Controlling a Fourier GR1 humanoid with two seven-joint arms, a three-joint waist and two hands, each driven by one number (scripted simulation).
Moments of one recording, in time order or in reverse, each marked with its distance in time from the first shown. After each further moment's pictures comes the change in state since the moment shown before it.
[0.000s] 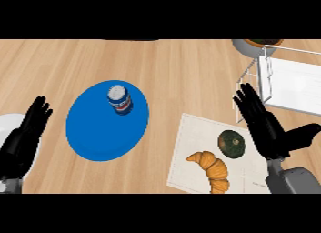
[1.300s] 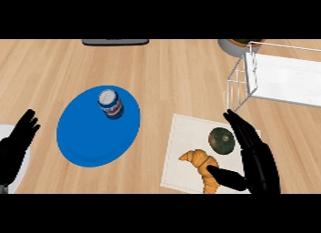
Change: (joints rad) left arm 0.039 0.039 0.064 0.086 -0.013 -0.024 0.143; right arm 0.146 -0.097 0.330 -0.275 1.151 -0.458 0.401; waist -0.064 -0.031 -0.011
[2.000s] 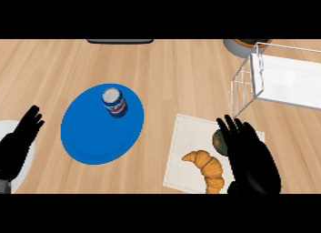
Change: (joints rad) left arm -0.031 -0.012 -0.001 0.005 -0.013 -0.019 0.010; right arm -0.175 -0.077 0.129 -0.166 0.193 0.770 0.571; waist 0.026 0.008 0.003
